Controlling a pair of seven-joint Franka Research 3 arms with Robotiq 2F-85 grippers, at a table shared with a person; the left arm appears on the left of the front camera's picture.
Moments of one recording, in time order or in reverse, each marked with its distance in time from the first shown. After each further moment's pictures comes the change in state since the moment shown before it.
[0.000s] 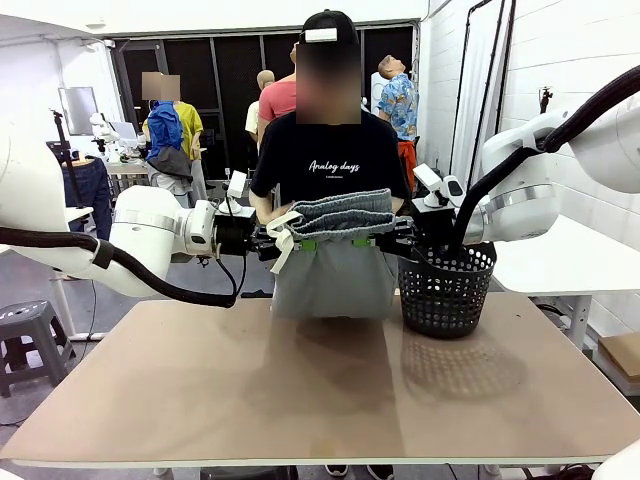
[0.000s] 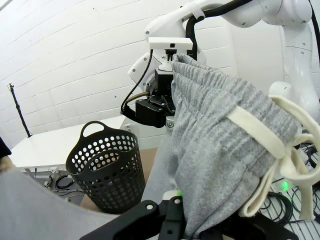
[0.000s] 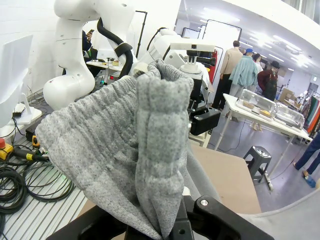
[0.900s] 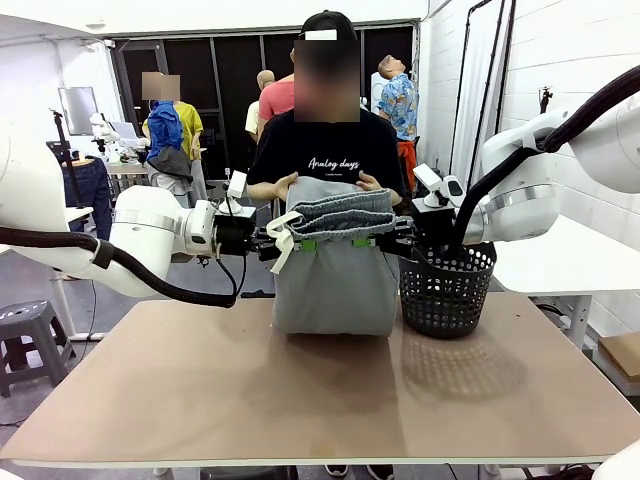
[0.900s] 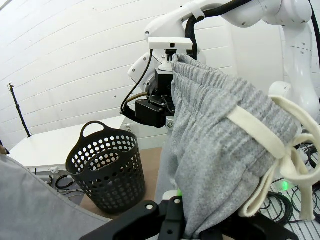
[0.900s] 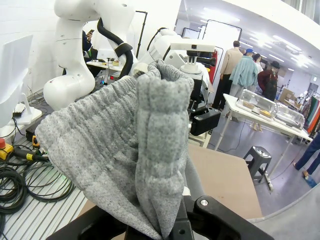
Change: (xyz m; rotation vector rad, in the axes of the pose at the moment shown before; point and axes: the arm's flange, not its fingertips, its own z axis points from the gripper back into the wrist) left arm 0.000 0.000 0.000 0.000 0.000 0.000; right arm 0.000 0.000 0.000 0.001 -0.001 0.000
